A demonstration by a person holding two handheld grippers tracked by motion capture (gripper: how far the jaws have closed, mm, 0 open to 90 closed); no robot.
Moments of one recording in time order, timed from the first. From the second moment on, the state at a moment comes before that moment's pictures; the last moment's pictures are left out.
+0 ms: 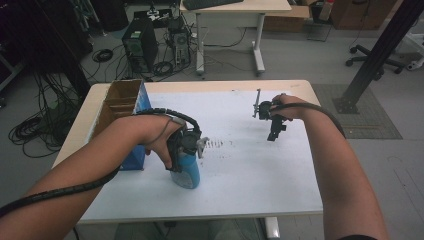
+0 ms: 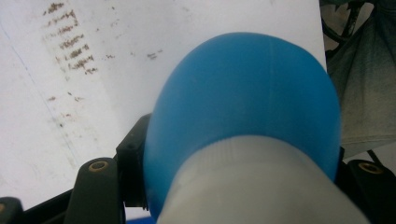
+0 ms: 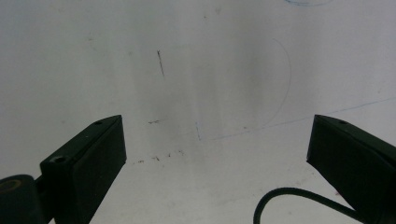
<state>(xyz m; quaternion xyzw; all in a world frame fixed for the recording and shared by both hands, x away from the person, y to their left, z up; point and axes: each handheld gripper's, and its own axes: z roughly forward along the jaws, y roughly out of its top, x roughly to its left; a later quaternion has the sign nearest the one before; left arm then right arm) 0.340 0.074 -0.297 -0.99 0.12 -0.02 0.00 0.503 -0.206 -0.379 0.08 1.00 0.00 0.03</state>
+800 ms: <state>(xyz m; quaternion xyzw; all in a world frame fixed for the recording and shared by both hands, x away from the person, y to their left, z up) 0.339 0.075 -0.298 -0.99 0.13 -0.02 0.00 0.502 -0.203 -0.380 0.08 1.00 0.00 0.03</state>
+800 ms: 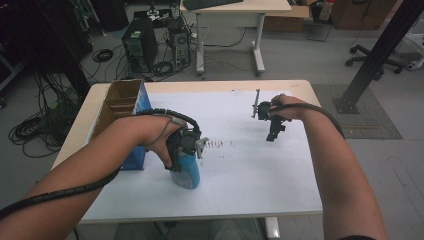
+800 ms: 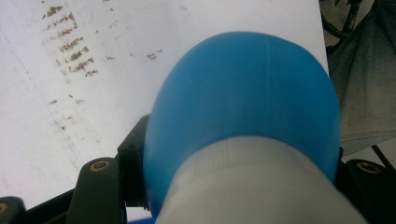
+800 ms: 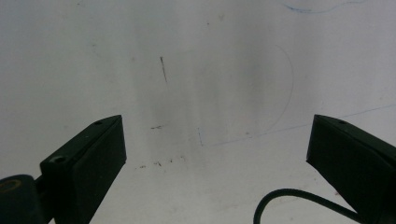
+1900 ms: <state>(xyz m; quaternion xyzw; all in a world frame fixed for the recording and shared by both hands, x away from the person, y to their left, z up) 0.340 0.075 -0.284 -0.99 0.14 -0.02 -0.02 0.501 -0.201 -0.382 0.08 1.00 0.00 0.03</state>
